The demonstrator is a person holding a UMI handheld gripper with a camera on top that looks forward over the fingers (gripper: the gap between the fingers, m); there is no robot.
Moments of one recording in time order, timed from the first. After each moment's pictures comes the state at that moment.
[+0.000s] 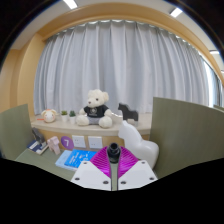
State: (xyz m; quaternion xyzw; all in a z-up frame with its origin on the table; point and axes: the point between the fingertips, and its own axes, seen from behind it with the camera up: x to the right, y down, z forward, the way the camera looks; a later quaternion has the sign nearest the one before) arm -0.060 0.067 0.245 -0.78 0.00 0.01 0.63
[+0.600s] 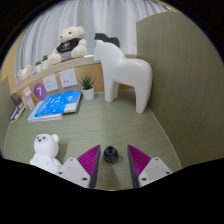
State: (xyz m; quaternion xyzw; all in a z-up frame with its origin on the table) arm 0.003 0.026 -0.019 -0.90 0.07 -0.02 0.42
